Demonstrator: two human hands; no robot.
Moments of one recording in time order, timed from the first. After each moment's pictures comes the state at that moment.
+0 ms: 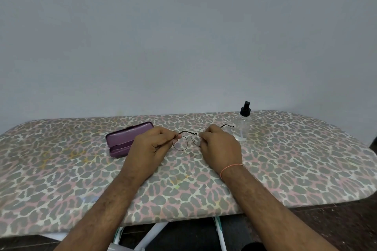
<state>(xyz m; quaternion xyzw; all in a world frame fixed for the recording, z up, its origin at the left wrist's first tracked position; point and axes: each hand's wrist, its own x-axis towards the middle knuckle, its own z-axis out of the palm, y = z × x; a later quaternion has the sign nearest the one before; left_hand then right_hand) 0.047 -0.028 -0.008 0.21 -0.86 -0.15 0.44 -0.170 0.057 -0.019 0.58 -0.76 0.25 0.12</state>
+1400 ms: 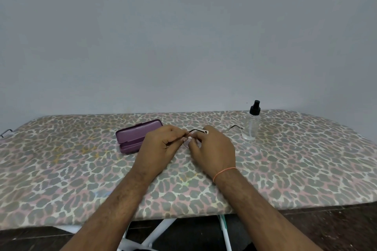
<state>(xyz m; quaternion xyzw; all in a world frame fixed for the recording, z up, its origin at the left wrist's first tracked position) 0.046 -0.032 -0.013 0.21 -0.85 -0.17 0.44 -0.118 0.055 -0.010 0.56 -0.76 0.31 0.08</state>
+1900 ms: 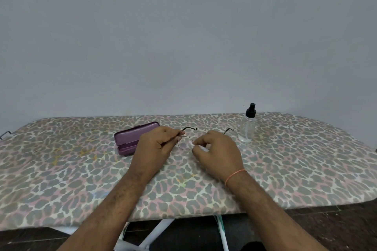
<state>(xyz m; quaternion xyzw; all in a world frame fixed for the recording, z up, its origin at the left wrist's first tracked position) 0.047 -0.031 -0.011 0.25 -0.84 -0.17 0.46 -0.141 0.075 -0.005 0.57 -0.73 0.37 -0.01</state>
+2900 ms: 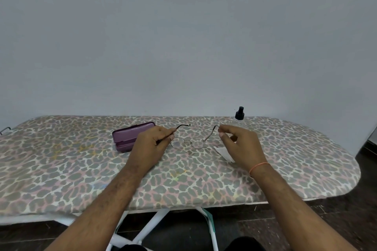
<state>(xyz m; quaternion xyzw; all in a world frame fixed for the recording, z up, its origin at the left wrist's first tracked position) 0.047 -0.030 -0.012 0.29 -0.83 -0.19 0.44 -0.211 0.118 0.010 0.52 -0.72 0.46 -0.02</state>
